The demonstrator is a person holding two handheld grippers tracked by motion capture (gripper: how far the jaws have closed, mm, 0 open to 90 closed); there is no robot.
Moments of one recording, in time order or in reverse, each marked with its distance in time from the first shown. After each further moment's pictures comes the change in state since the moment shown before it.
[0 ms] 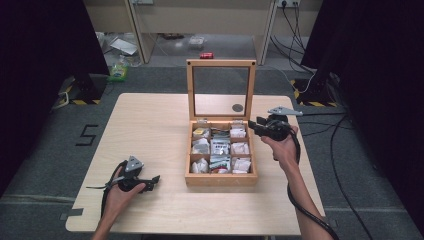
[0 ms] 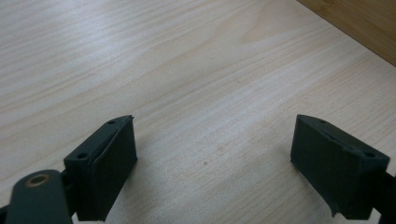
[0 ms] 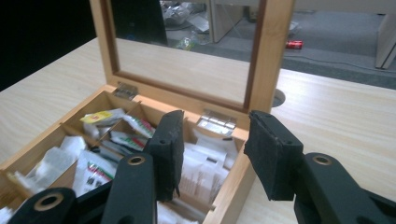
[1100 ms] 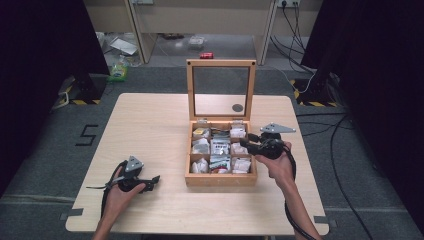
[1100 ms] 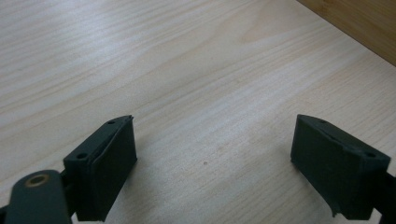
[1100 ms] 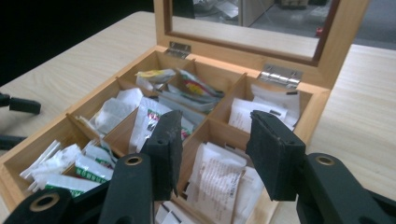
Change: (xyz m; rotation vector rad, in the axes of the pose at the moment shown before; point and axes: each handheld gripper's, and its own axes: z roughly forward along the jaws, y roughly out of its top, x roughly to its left) left arm 0.000 0.000 0.000 0.000 0.000 0.001; right arm 0.034 -0.037 -0.010 0.044 0.103 -0.033
